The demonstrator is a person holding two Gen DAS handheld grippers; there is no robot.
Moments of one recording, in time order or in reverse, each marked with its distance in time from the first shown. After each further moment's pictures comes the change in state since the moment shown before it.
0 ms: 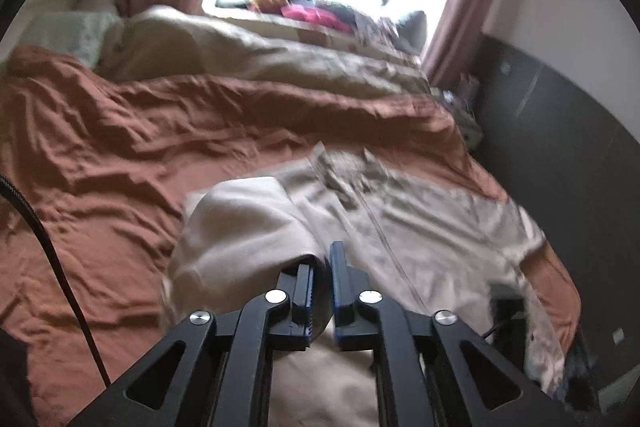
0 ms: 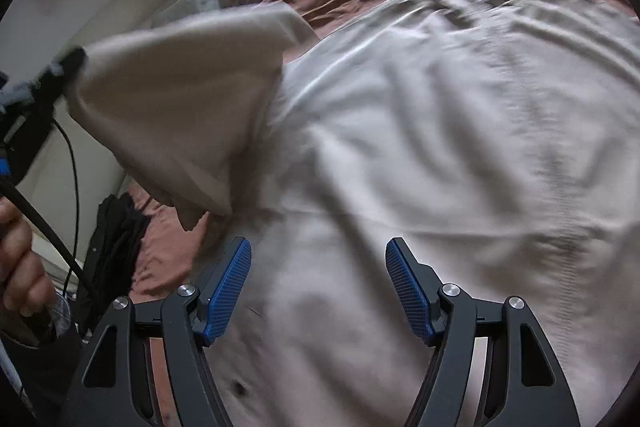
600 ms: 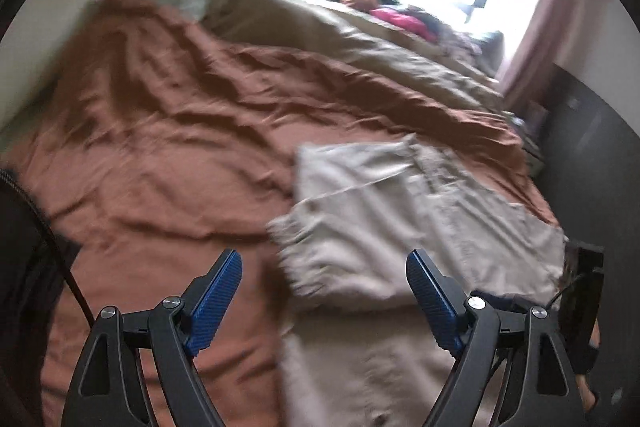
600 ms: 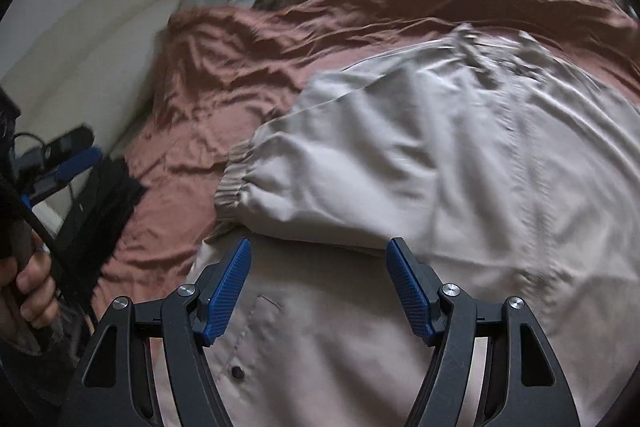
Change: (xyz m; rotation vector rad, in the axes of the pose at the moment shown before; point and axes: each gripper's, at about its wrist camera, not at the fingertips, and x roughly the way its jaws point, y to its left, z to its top) left arm -0.074 0.077 -0.077 -0.237 -0.022 0.253; right arm -0.028 0.080 -0.013 -0.253 -0.008 -0.068
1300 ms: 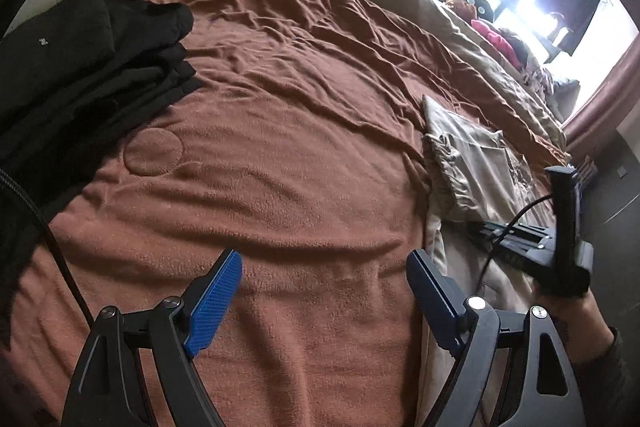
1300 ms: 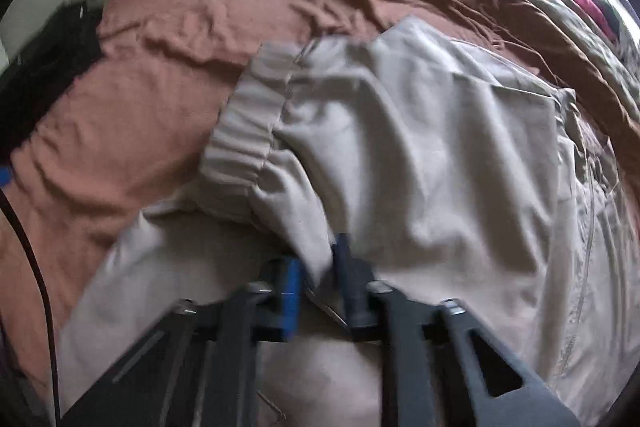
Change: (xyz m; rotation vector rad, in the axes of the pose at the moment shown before) left arm -0.013 0.128 -0.109 -0.290 0.053 0.104; right arm 0.149 0.088 0.030 -0.408 0.205 -0.194
